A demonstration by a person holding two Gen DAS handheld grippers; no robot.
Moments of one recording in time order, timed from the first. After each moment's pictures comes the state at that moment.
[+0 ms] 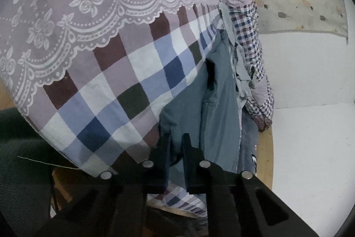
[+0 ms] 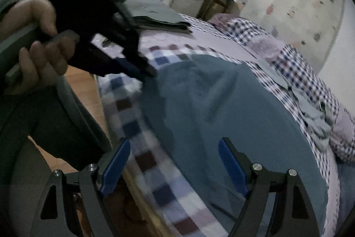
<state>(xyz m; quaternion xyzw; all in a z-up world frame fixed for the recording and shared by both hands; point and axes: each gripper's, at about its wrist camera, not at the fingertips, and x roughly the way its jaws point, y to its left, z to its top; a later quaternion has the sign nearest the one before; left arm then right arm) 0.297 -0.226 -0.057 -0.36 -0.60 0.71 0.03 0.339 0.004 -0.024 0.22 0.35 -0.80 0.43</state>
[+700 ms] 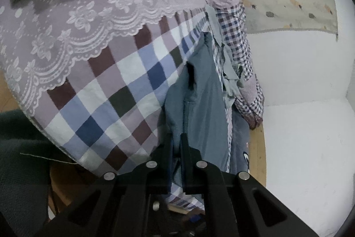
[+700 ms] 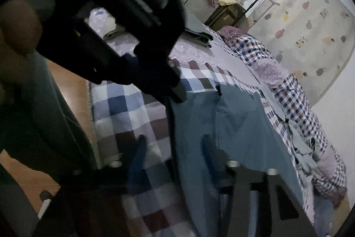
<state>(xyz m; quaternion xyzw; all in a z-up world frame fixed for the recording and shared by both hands) 0.307 -0.230 -0.042 -0.34 -0.59 0.73 0.04 0.338 -0.086 -0.048 0.16 0.43 -0.79 0.40</state>
